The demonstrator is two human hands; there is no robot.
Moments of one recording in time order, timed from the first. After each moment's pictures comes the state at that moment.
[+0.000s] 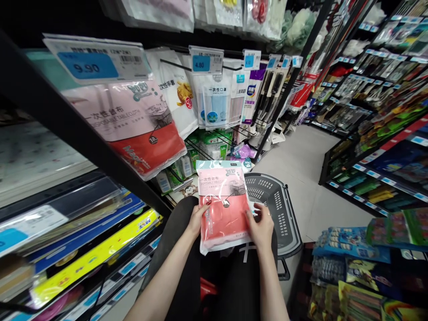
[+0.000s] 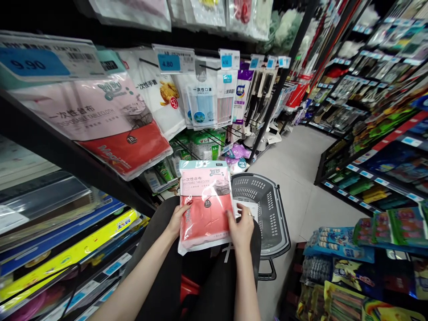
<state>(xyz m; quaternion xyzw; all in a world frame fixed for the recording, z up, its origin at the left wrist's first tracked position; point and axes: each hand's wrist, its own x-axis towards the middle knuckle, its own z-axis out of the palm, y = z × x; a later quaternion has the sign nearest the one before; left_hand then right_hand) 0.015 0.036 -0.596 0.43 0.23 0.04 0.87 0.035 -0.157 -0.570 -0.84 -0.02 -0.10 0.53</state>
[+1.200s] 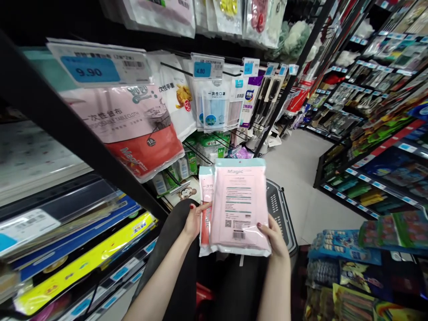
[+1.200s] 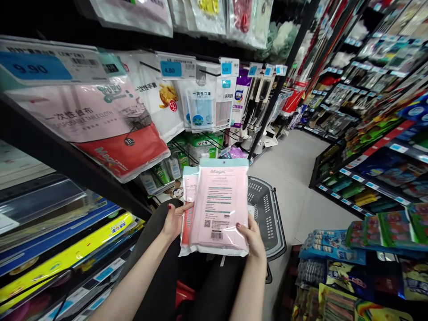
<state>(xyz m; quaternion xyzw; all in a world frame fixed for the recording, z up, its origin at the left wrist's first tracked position) 0.016 0.041 -0.596 0.39 0.12 0.02 0.91 0.034 -0.201 -0.552 -0.57 0.00 0.15 0.81</state>
